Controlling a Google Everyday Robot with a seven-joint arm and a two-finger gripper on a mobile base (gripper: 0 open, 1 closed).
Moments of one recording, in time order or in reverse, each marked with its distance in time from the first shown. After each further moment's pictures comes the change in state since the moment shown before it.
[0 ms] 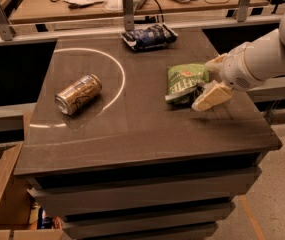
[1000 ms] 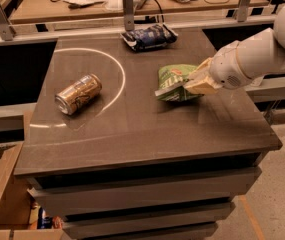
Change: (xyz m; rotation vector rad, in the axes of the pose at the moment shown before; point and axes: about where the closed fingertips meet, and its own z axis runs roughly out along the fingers) arm -0.030 0.011 0.010 -0.071 -0.120 -0.034
